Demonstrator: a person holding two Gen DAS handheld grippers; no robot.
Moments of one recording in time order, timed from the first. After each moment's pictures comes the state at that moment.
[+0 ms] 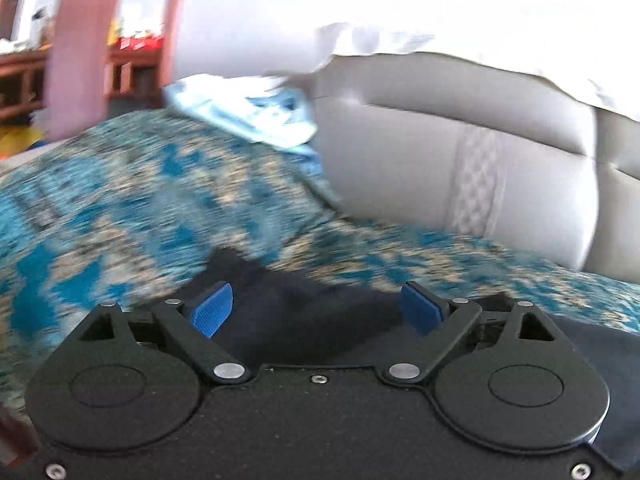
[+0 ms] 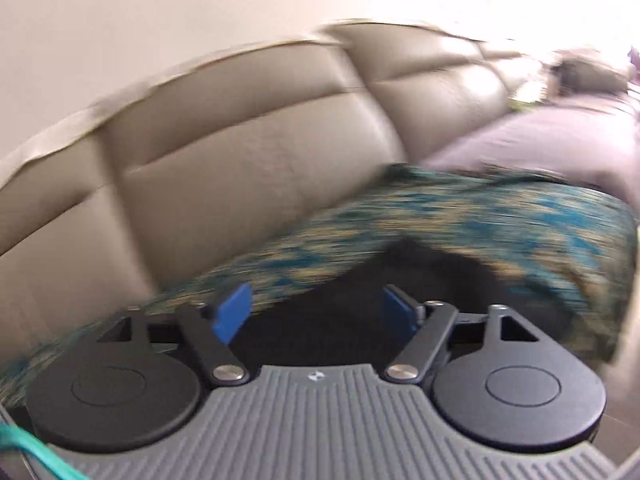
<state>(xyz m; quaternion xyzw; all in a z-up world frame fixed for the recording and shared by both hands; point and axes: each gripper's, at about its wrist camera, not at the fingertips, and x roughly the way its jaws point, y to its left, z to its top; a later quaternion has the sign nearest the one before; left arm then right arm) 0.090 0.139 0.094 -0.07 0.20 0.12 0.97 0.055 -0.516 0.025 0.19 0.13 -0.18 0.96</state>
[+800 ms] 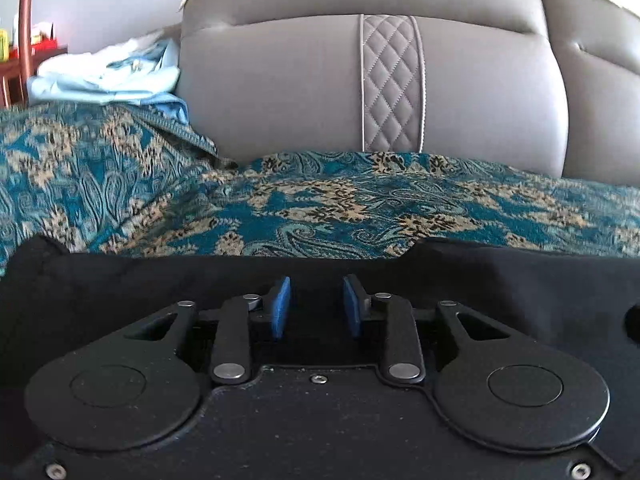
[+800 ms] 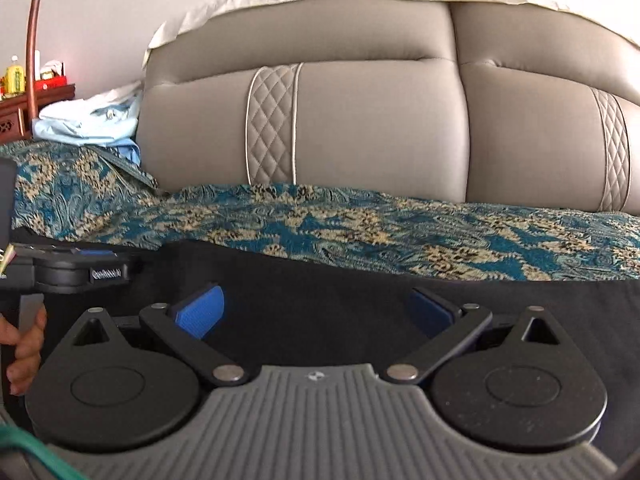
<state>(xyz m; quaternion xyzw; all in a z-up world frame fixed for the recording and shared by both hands) 0.221 0.040 0.004 0.00 0.28 0.05 0.96 0.146 -0.242 -0.005 0.00 0.22 0.11 0.97</state>
